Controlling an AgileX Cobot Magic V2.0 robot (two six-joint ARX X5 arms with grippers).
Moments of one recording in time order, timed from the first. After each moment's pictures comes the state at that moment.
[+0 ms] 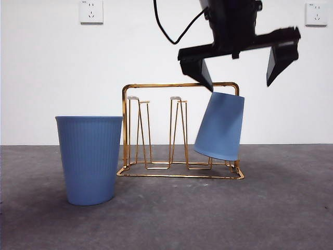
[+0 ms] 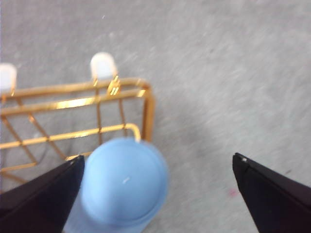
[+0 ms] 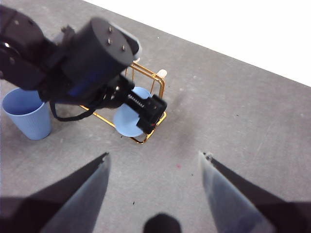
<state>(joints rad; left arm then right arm) -0.99 2.05 1.81 -0.45 -0.53 -0.52 0.65 0.67 1.42 -1.24 0.23 -0.08</state>
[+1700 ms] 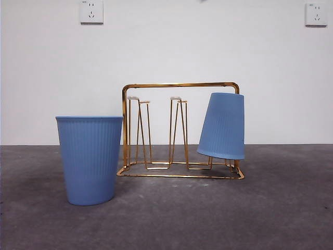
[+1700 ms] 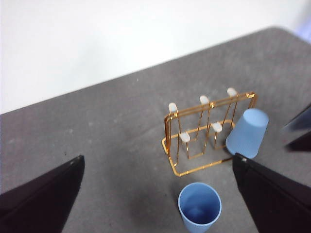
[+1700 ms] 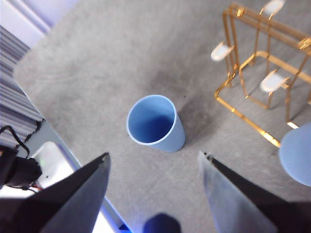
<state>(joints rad) -1.00 1.00 1.82 -1.32 -0.63 -0.27 0.66 1.33 1.42 -0.83 -0.35 0.13</state>
